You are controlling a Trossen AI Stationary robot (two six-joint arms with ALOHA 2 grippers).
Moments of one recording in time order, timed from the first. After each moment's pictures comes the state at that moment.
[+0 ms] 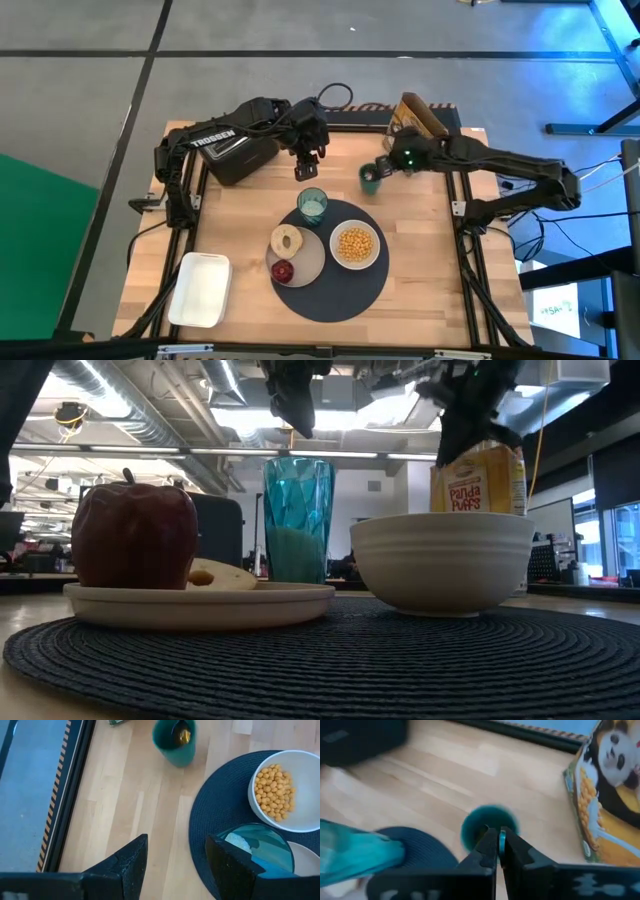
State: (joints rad) left arm 0.29 1.84 2.01 -1.21 -0.02 0.11; right arm -0.27 1.23 1.15 -0.86 0.29 0.79
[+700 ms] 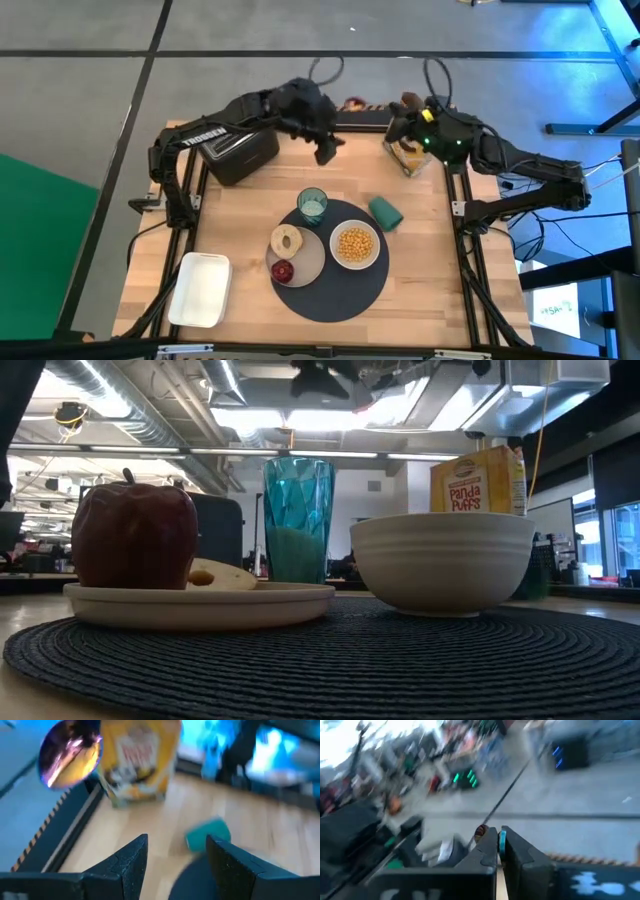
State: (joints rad) left arm 0.31 1.80 2.01 -0.85 0.05 -0.07; right arm -0.14 1.12 1.28 -0.34 0.67 0.58
